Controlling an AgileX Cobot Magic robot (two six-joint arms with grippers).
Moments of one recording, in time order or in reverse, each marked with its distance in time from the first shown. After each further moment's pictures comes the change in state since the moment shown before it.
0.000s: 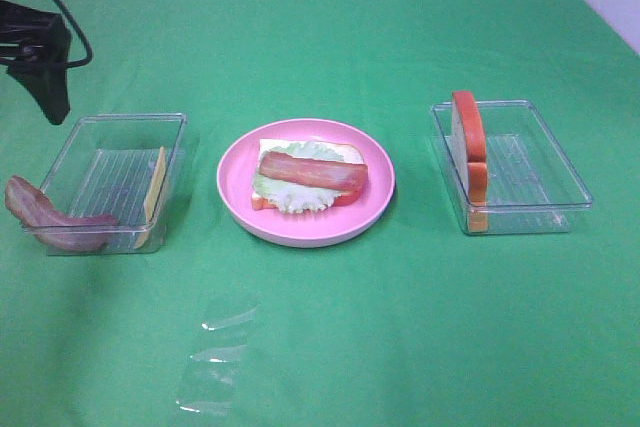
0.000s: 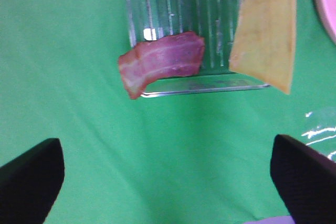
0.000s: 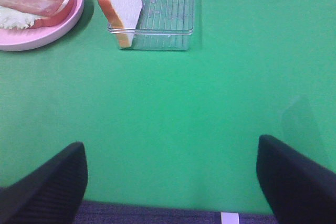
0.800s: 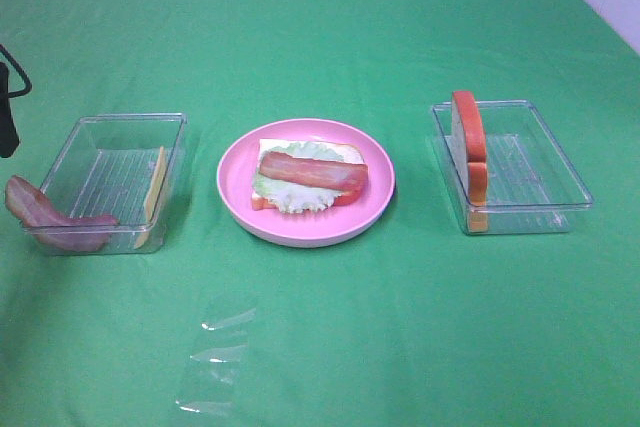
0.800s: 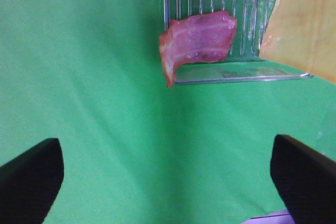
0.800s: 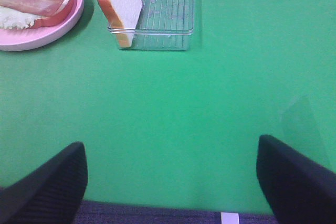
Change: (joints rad) left arm 0.202 0.000 0.124 -0.135 -0.063 0.184; right arm 0.000 0.000 0.000 0.000 0.000 0.000
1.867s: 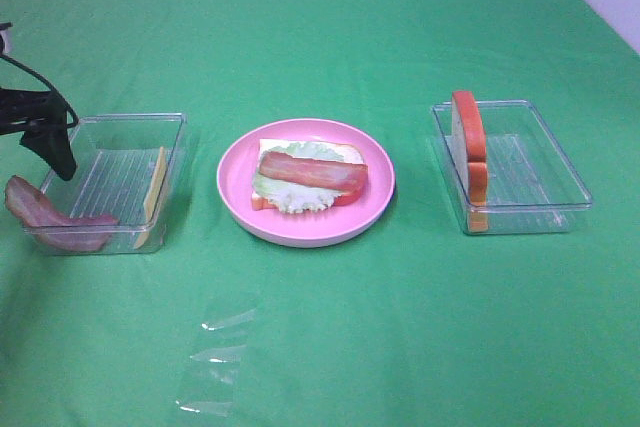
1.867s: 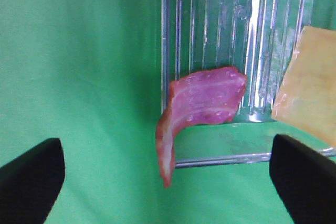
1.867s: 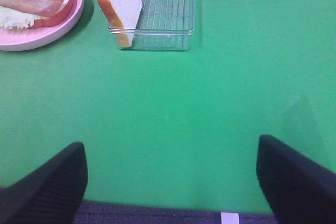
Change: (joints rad) left arm 0.000 0.210 0.001 -0.084 -0.211 0.032; right arm 0.000 0.000 0.000 0.000 0.000 0.000
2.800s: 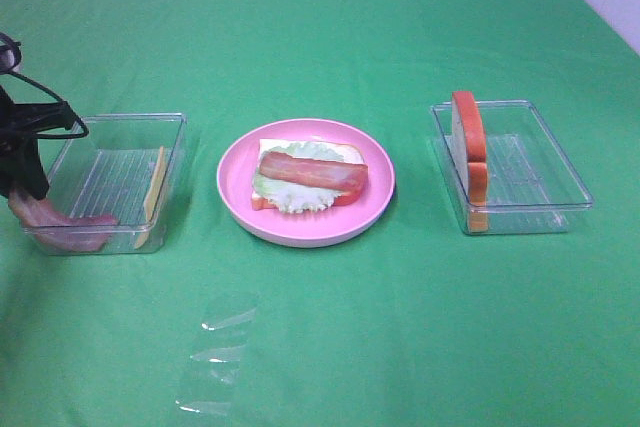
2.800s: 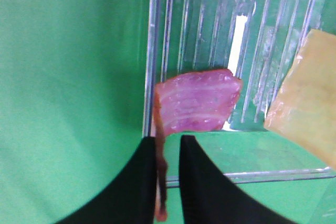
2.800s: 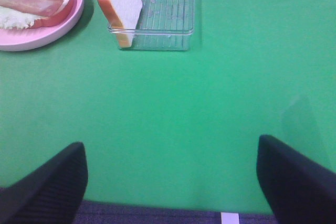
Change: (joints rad) left arm 0.000 0.050 0.000 -0.036 0.004 -0.053; right arm 0.000 0.000 0.000 0.000 0.000 0.000
